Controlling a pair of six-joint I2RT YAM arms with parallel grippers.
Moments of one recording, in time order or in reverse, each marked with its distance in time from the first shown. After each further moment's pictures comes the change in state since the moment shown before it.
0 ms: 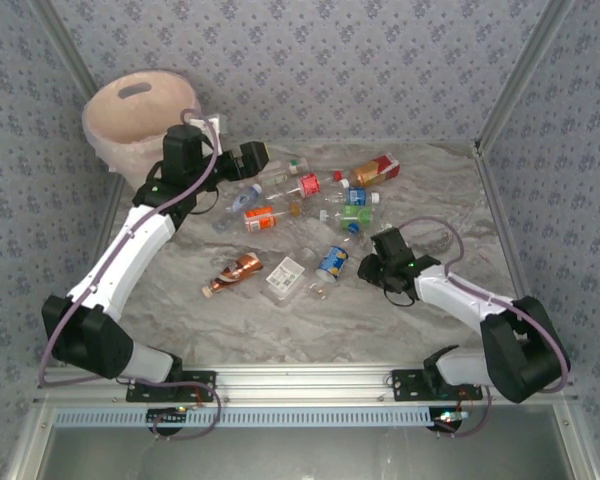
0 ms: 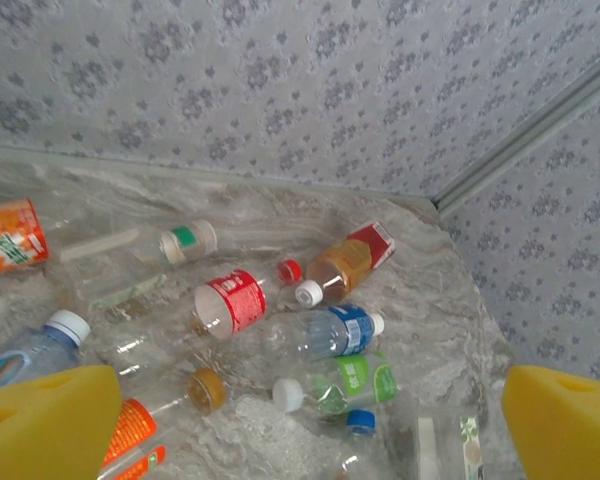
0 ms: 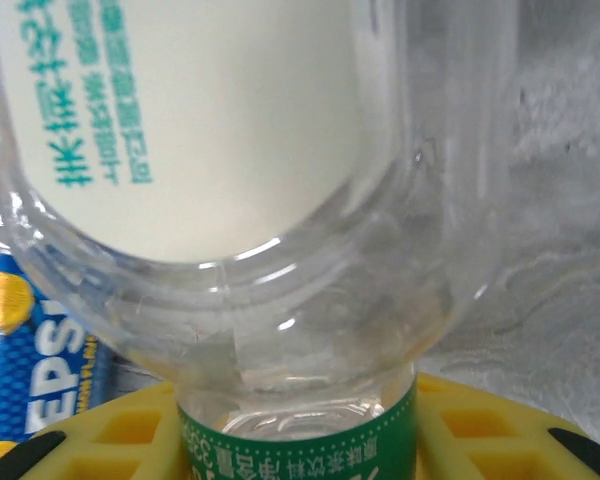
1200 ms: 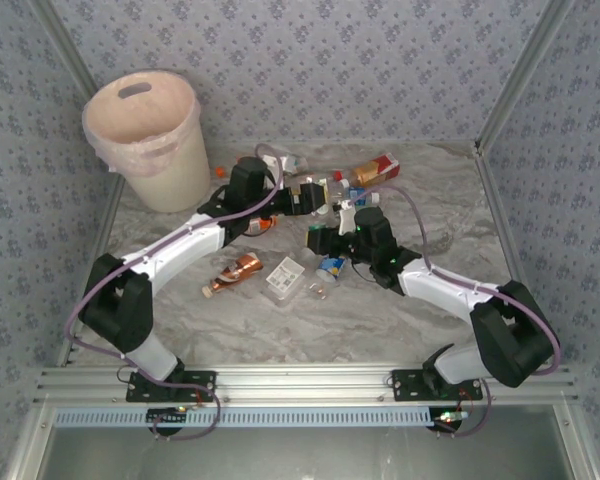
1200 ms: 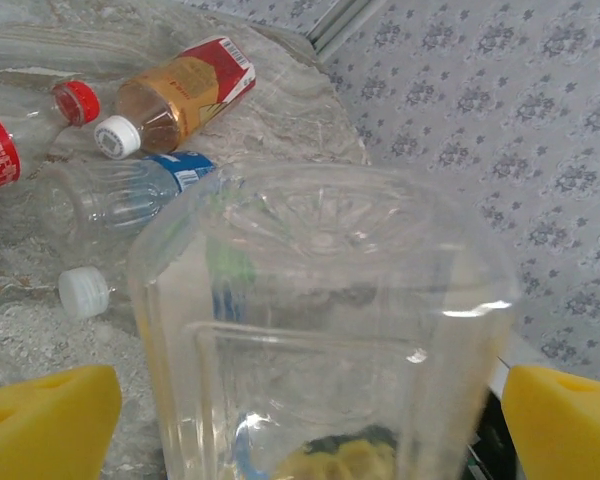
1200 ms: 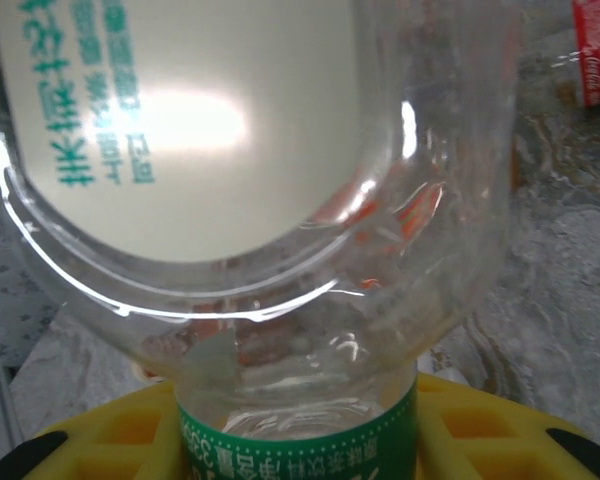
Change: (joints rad) left arm -0.244 0.179 -0.160 0.292 0.135 -0.128; right arm 0.139 0.107 0.097 0.617 -0.360 -0.259
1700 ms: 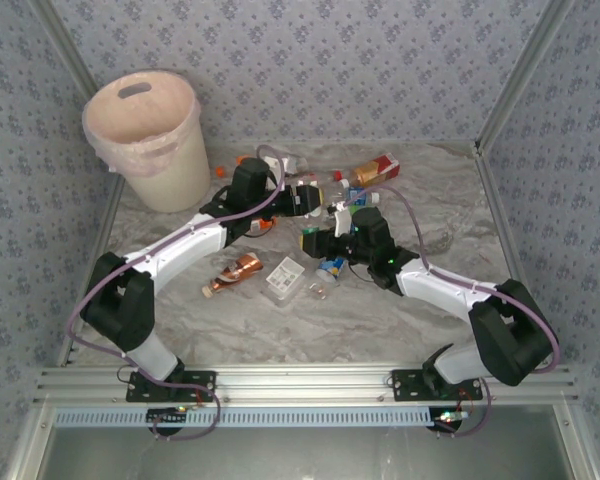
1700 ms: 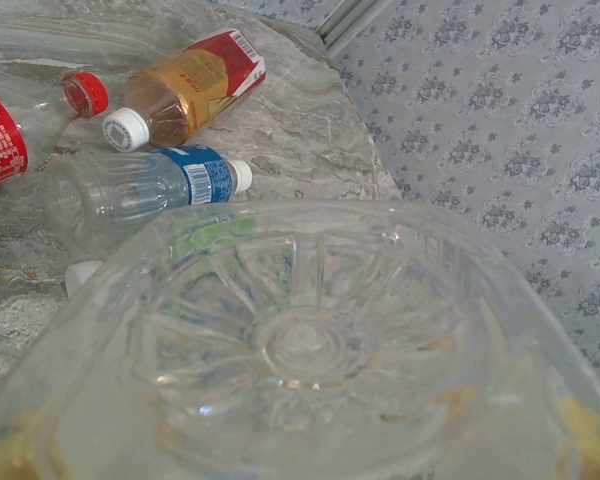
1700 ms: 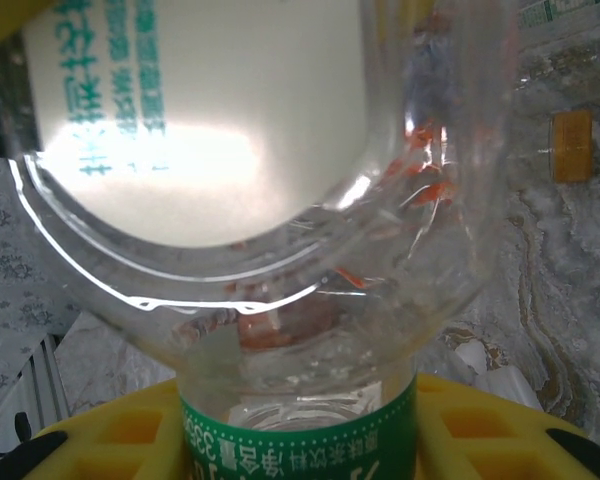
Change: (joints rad) left arm -0.005 0.011 0.000 -0.002 -0.011 -0.001; right arm 0.014 0.008 0.006 0.010 -0.069 0.000
